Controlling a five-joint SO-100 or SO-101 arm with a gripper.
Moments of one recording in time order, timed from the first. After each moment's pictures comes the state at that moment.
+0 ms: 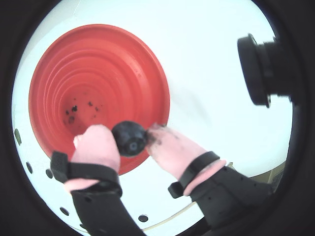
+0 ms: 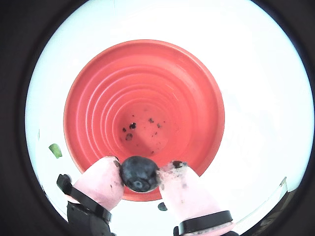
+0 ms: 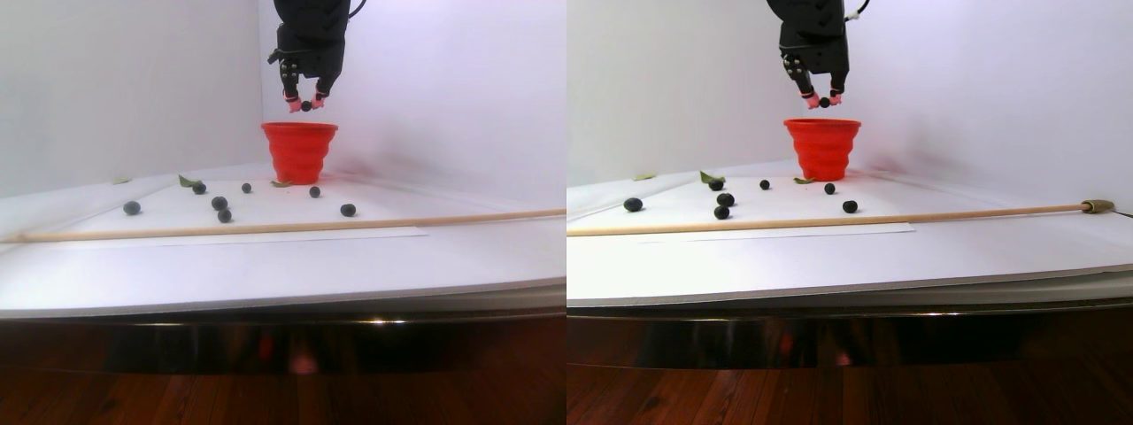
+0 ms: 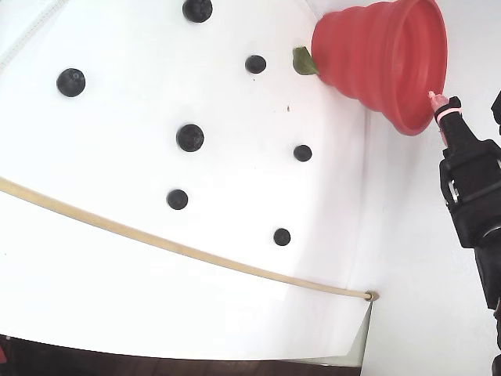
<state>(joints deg) 8.8 90.4 98.5 -7.6 -96.1</state>
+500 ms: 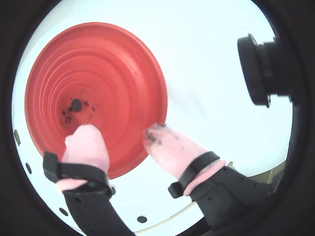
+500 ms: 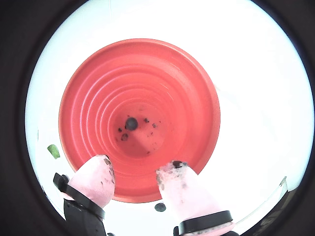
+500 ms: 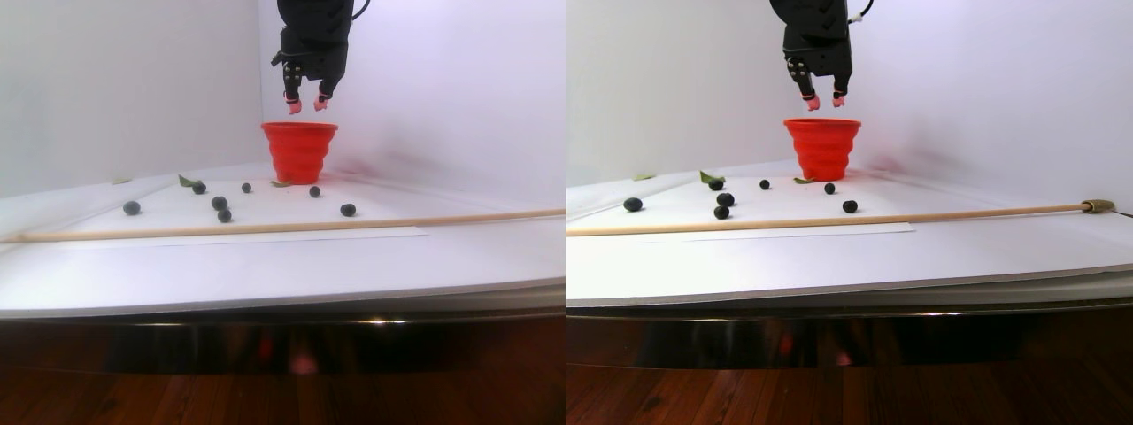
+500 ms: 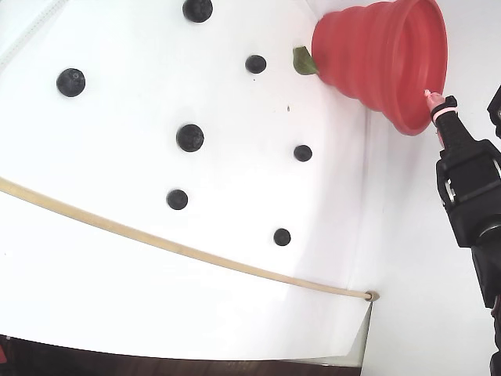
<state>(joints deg) 9.1 89.6 98.0 -7.6 -96.1</state>
